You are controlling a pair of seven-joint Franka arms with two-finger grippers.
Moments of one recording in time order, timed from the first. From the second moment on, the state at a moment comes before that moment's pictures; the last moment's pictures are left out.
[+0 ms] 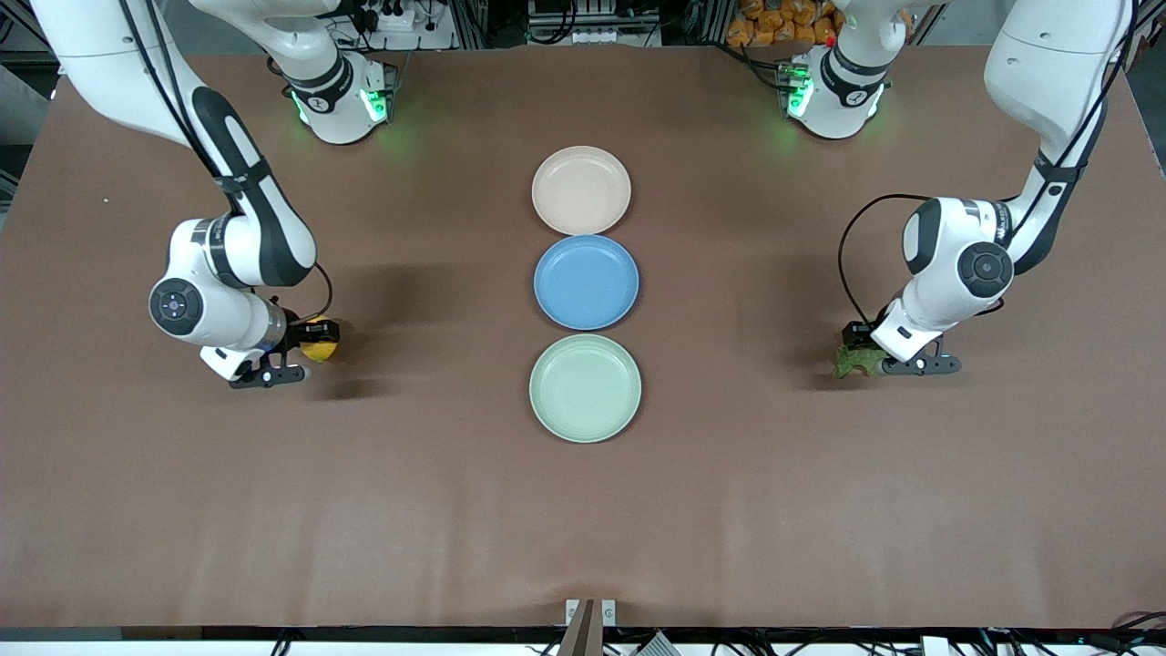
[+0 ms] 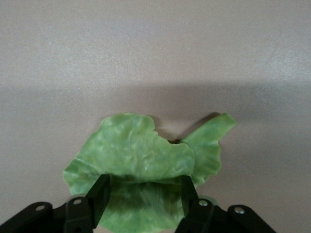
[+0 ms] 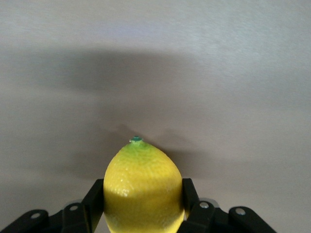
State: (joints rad) left arm 0.11 0.41 -0.14 -2.25 0.14 2.63 -0.14; right arm 0.00 0.41 0.05 -2.11 0.02 2.33 -0.08
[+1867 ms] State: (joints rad) left arm 0.10 0.29 -0.31 -1.93 0.14 2.21 -0.28; right arm 0.75 0.29 0.16 -2.12 0.21 2.31 1.01
